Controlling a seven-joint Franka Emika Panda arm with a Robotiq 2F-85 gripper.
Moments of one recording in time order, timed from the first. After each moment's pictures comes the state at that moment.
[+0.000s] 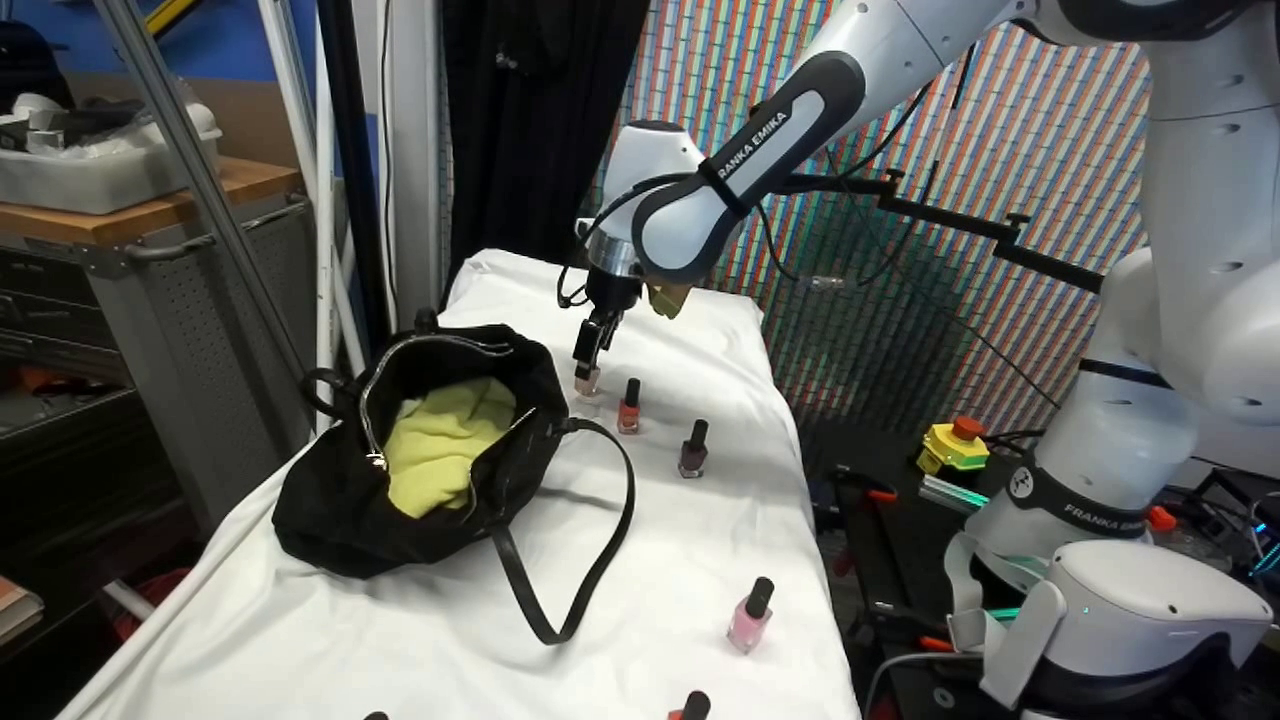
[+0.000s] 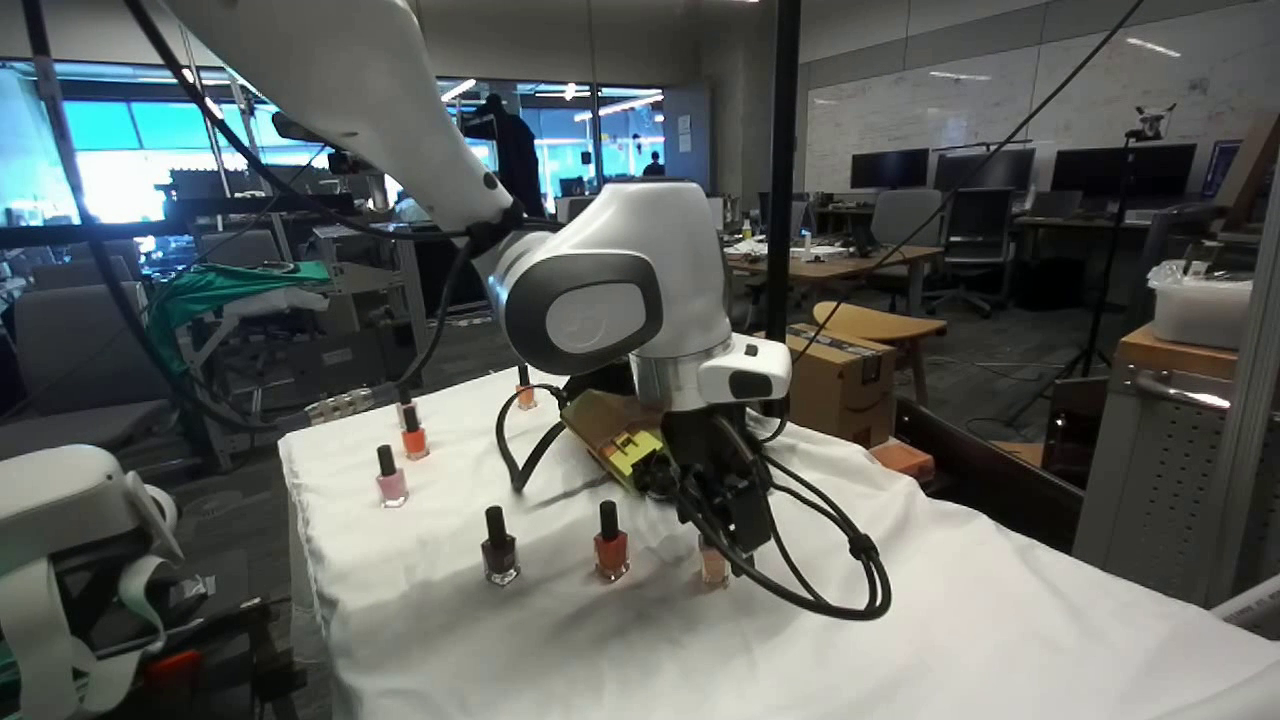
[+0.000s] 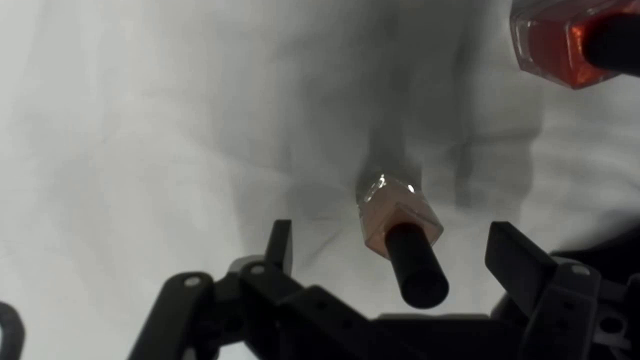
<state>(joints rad) -0.18 0.43 -0.05 -2.09 0.00 2.68 -0.14</state>
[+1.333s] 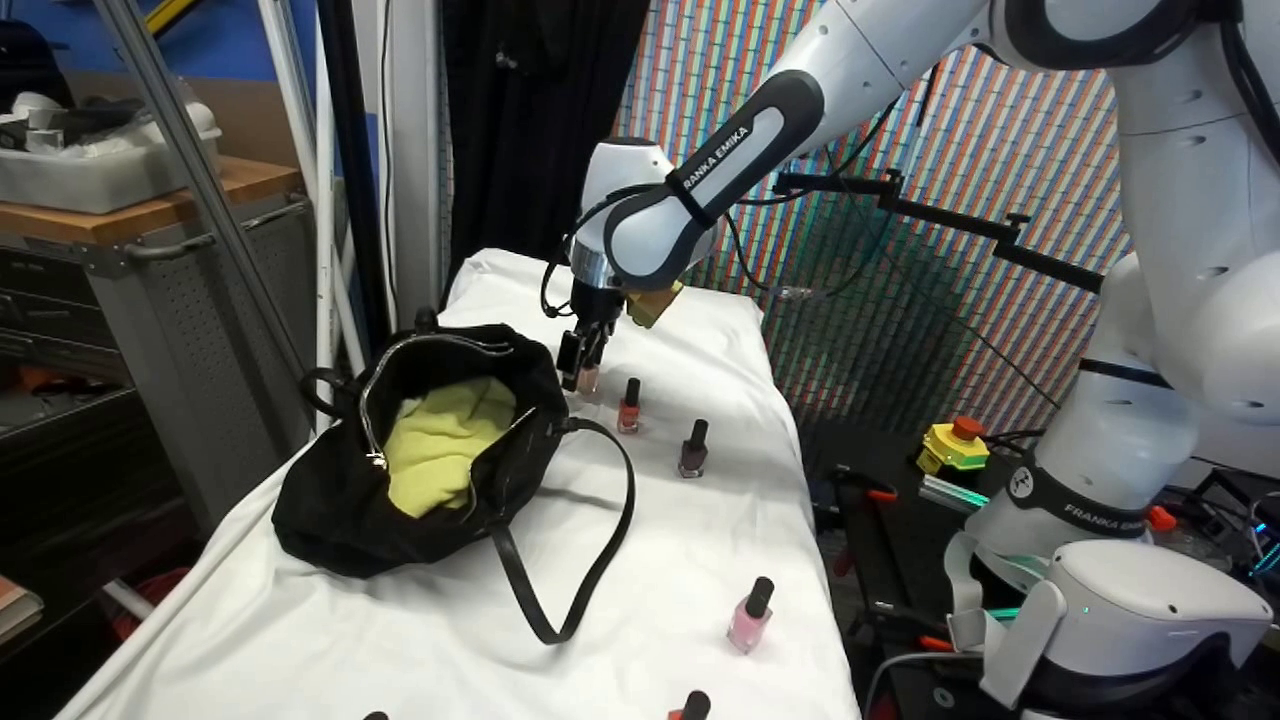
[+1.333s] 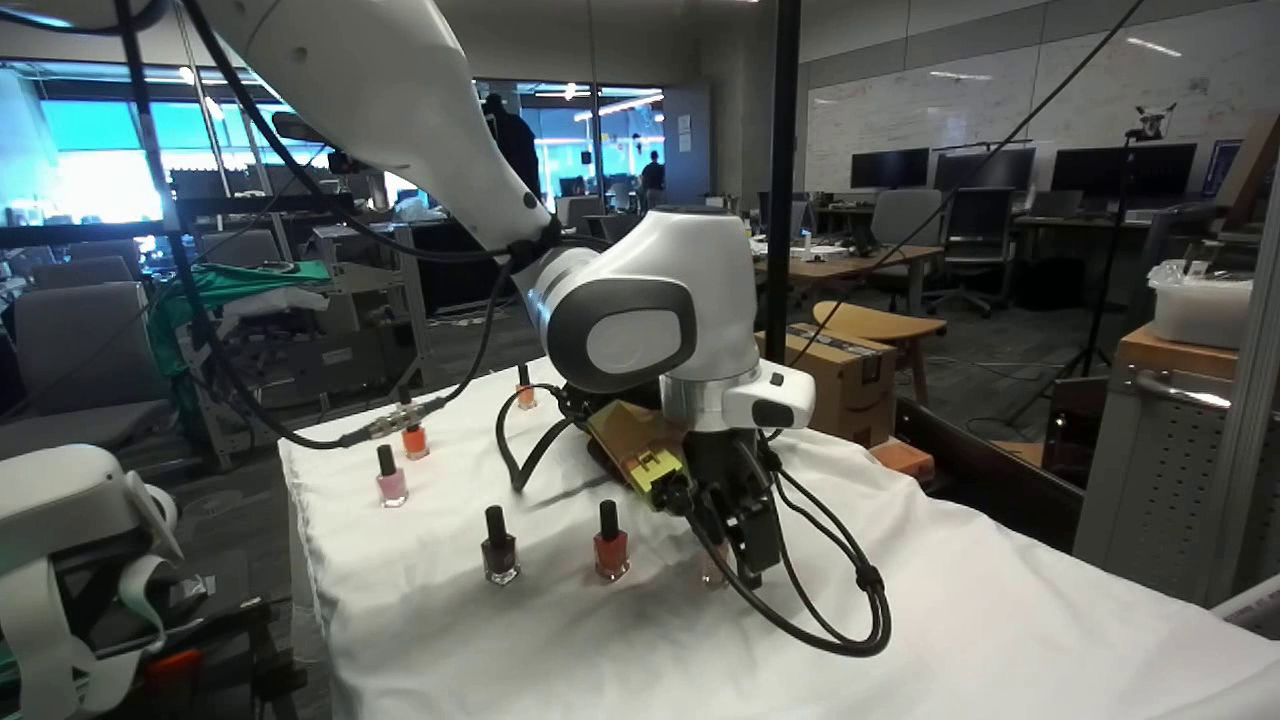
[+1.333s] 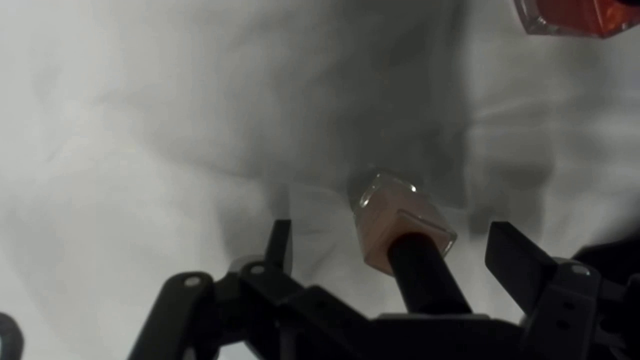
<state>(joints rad) -0.18 0.53 -0.04 -1.97 0.05 2.61 -0.10</state>
